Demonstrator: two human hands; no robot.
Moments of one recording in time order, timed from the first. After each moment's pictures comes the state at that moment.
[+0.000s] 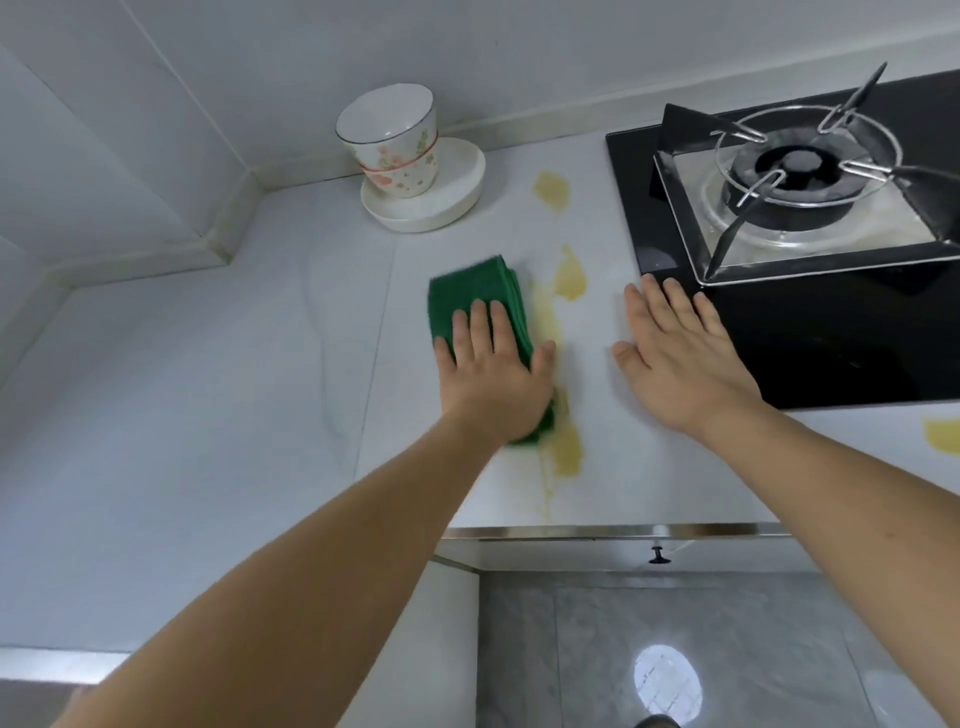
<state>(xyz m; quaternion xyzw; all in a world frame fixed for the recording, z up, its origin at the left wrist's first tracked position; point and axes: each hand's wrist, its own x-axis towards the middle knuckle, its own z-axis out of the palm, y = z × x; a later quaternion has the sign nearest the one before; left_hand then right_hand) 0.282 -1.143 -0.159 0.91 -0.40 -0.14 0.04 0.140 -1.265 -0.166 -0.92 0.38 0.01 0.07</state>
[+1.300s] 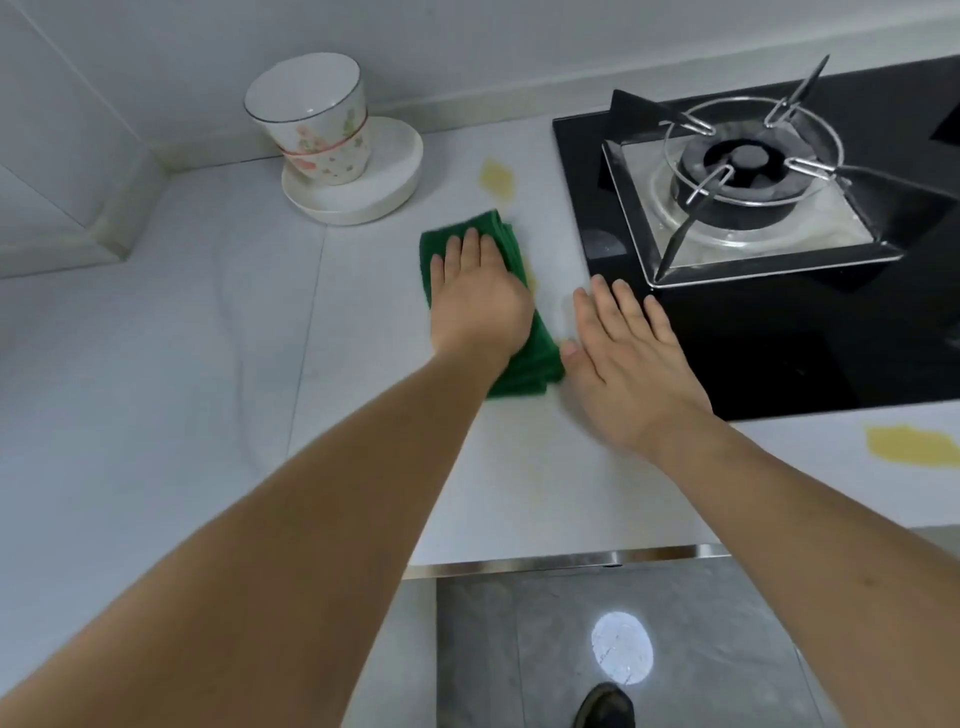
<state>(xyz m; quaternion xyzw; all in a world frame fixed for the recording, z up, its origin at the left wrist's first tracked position) 0.308 -1.248 -0.170 0.89 -0.43 -0.05 0.11 0.140 -1.266 -0.171 -0.92 0.38 0.01 0.07</state>
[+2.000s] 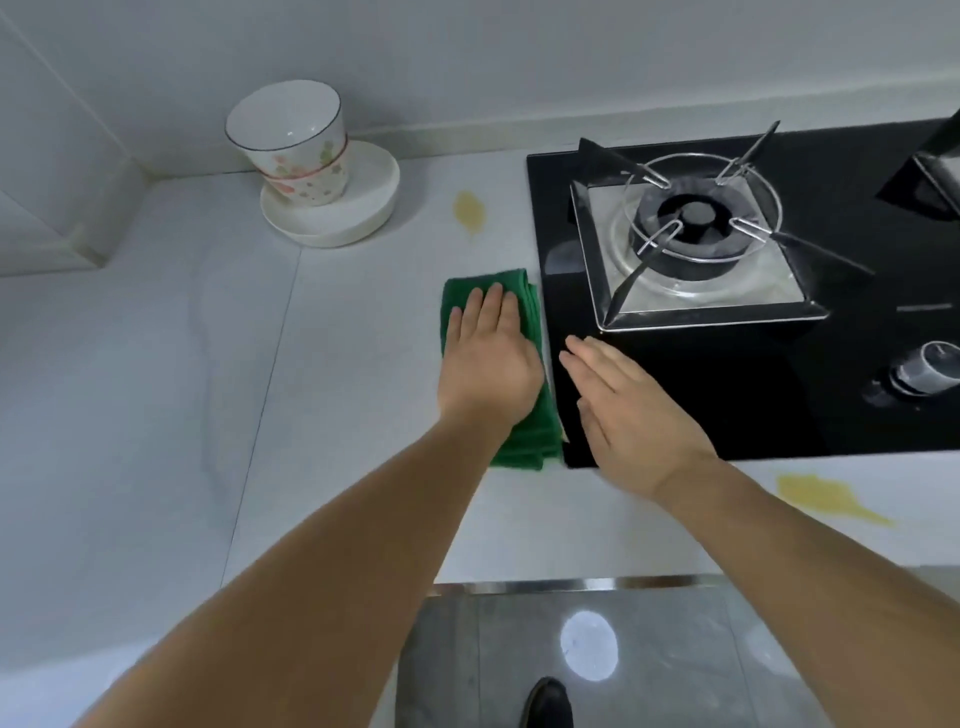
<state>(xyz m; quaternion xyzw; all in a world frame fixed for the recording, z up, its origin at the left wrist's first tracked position) 0.250 -1.243 -0.168 0.87 -0.48 -0.07 0.11 0.086 -1.299 -0.162 -0.96 0.25 -0.02 0.12</state>
